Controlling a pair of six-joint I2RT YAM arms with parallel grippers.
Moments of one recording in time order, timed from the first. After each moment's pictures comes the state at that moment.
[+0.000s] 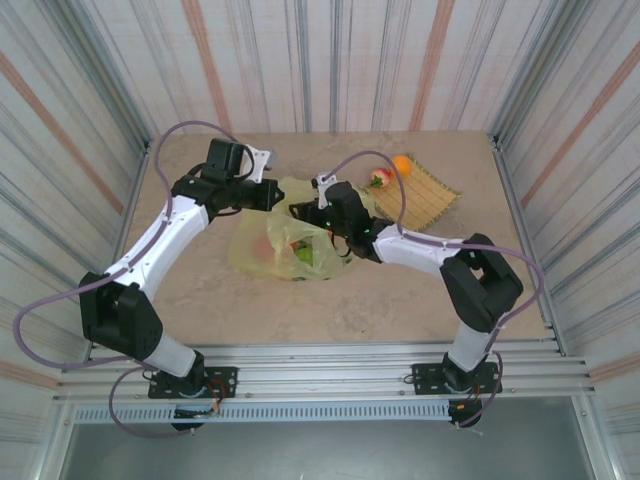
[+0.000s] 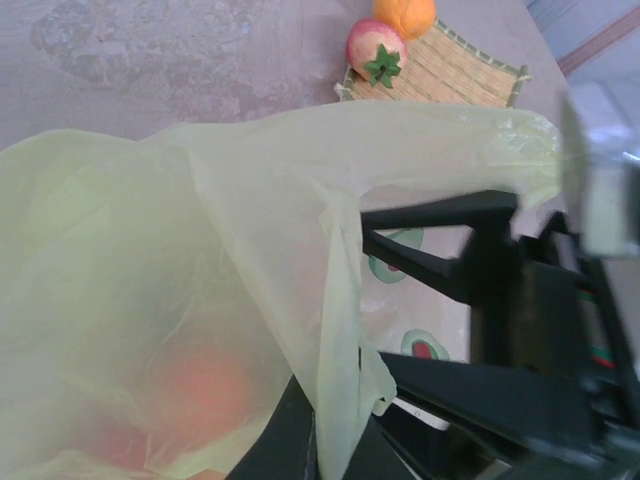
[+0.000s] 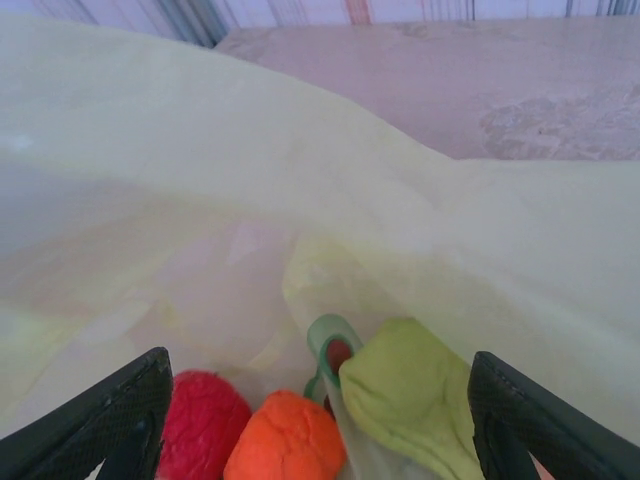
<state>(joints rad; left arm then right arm) -0.35 1.51 1.37 -0.64 0.40 -0.17 0.75 1.72 1.08 0.22 0.00 0.38</state>
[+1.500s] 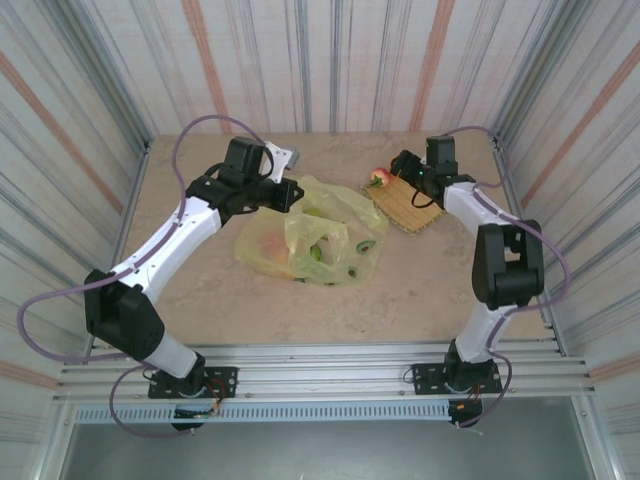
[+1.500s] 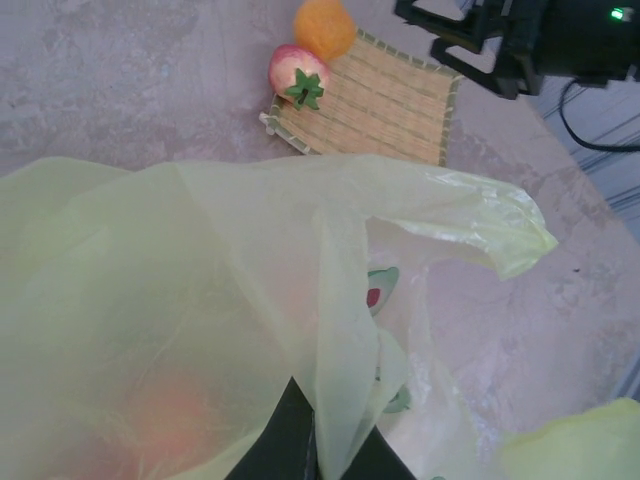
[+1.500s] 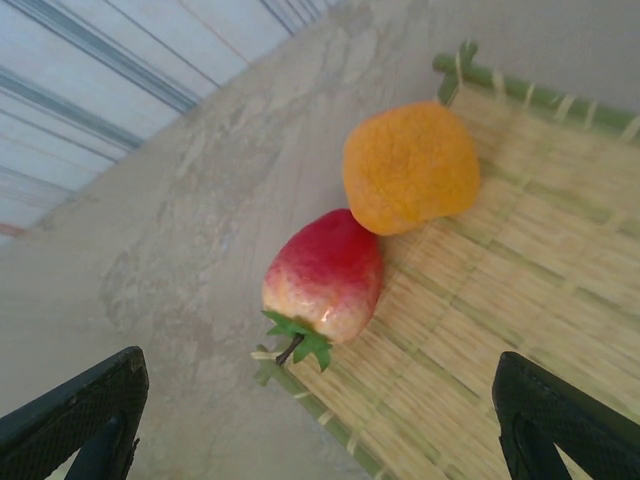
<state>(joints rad) -0.47 1.53 1.41 -0.59 0.36 -0.13 0.12 1.84 1.31 -0.15 -0.14 0.65</state>
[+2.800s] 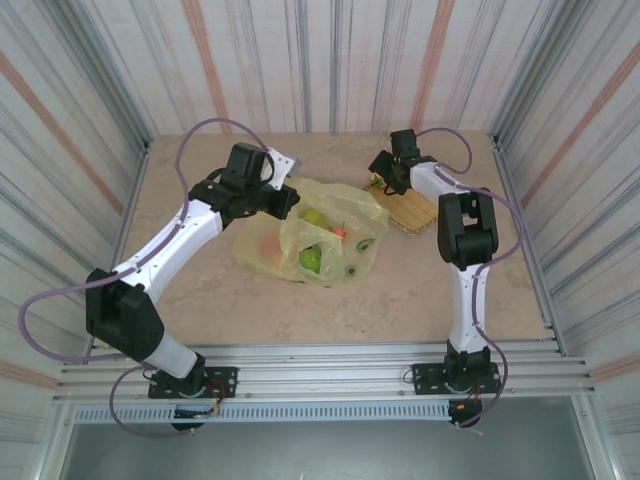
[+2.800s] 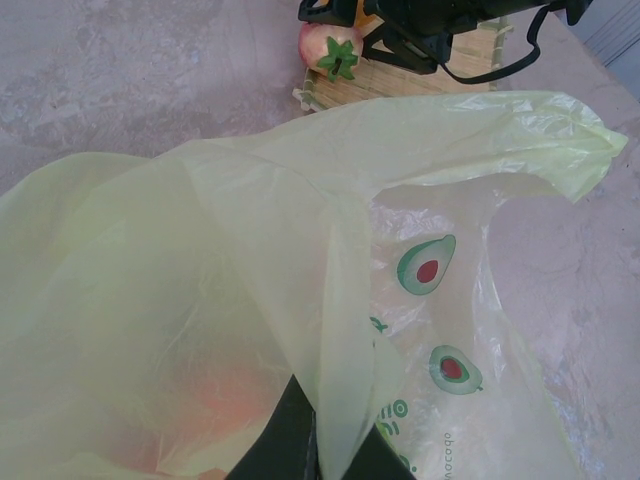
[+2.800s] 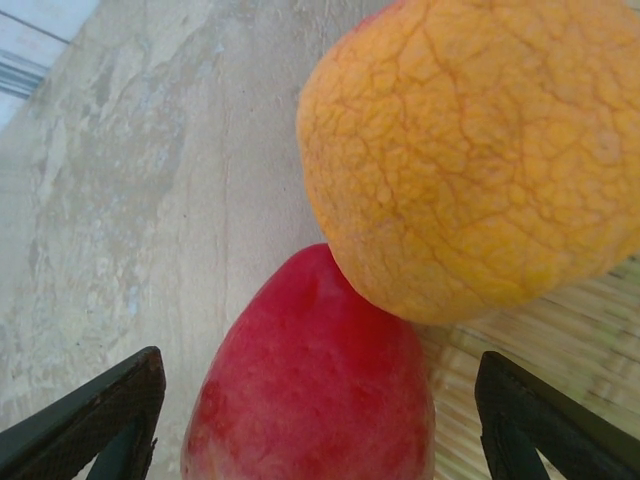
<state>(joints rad) -0.48 1.52 1.36 -0.59 0.30 -0.02 0.21 2.26 1.74 -0.35 -0.02 0.82</state>
